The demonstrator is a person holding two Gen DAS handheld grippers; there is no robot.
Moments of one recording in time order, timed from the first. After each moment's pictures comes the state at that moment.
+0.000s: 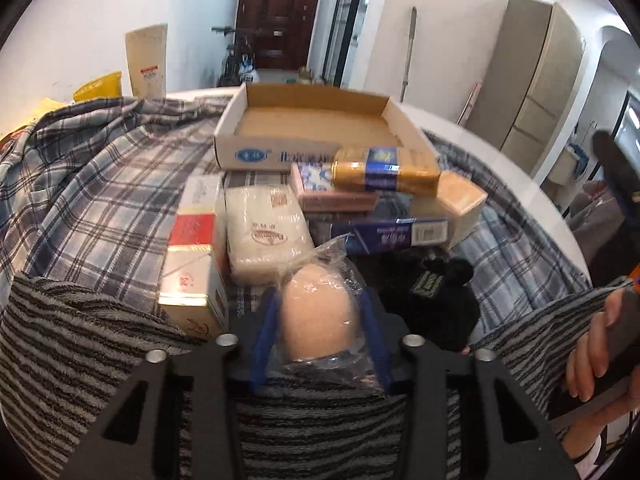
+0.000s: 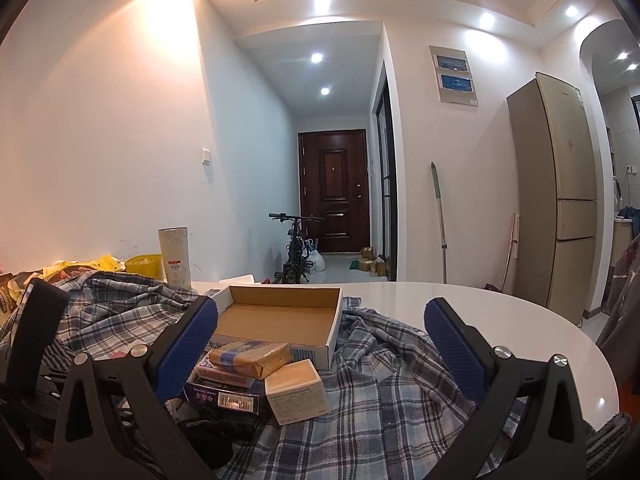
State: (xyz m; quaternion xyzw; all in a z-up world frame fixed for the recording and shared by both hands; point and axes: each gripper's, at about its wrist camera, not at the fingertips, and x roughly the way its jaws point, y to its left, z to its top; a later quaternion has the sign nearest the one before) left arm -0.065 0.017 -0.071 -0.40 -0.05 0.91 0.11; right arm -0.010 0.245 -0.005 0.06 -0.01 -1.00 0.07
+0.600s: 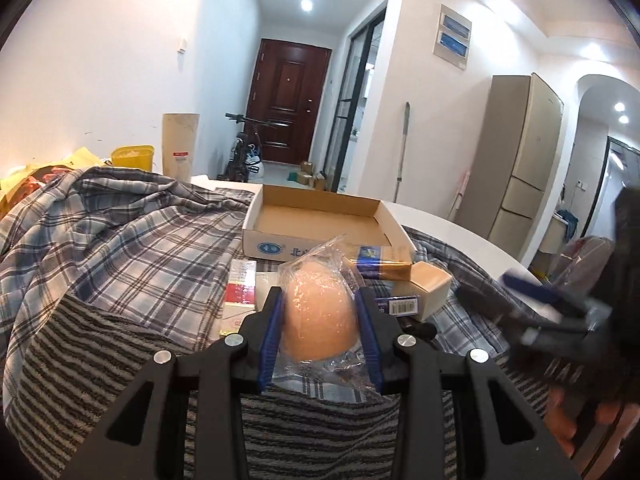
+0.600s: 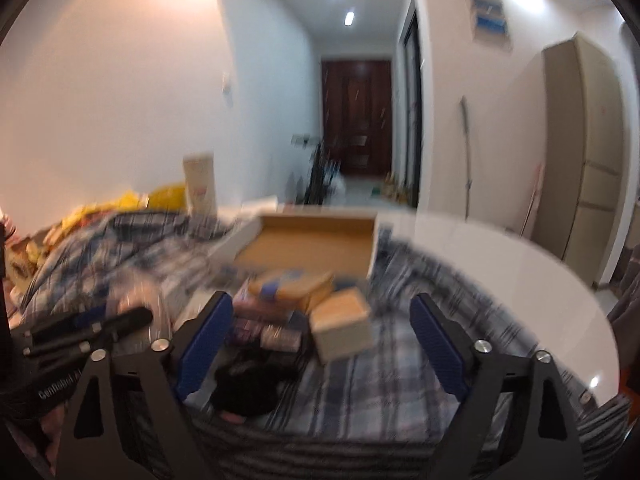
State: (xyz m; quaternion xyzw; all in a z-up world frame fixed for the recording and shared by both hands) left arm -0.012 -0.007 -0.034 -0.23 -0.08 0.96 0.10; right arm -0.023 0.209 -0.009 0.23 0.02 -0.96 0.13
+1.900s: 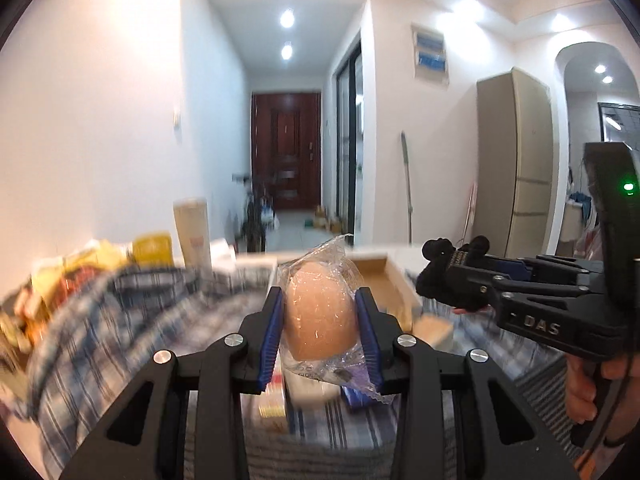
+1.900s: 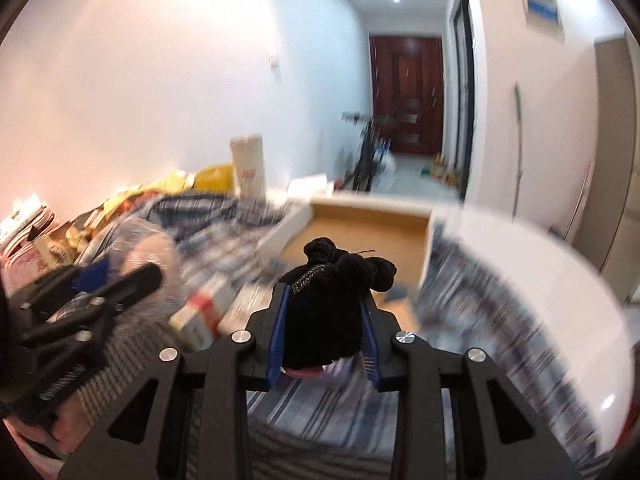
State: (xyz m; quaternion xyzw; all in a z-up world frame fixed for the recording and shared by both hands) left arm 0.012 0.009 0.040 -0.13 0.01 0.99 0.07; right arm -0.036 0.201 0.027 0.24 0.04 -0.95 0.20
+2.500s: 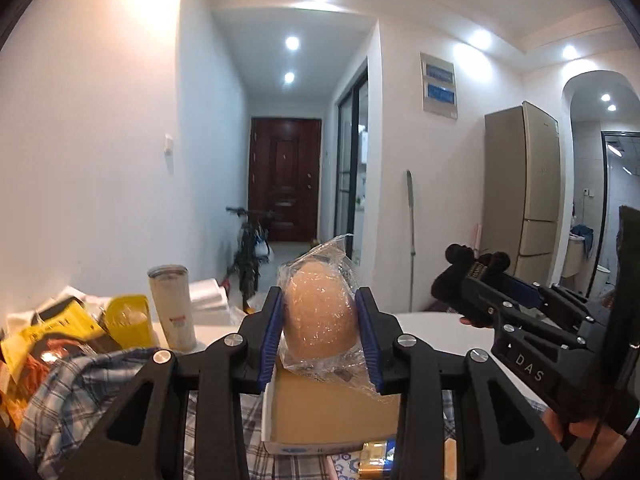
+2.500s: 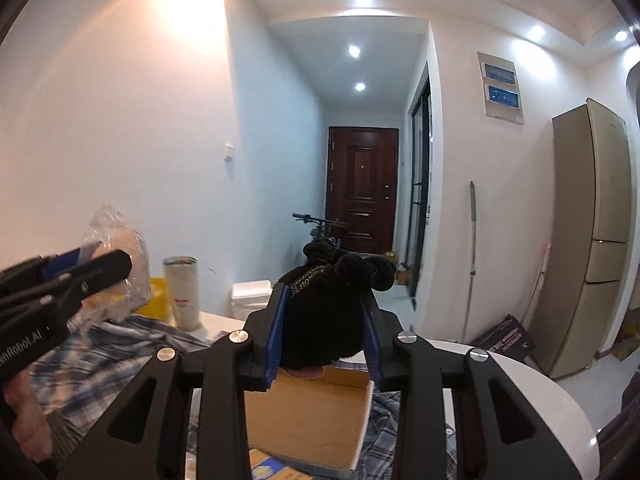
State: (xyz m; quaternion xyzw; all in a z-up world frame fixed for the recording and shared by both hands) left arm -0.127 -0.005 0.103 -0.10 -0.02 0.99 0.08; right arm -0.129 0.186 0.107 0.08 0.04 -0.99 0.11
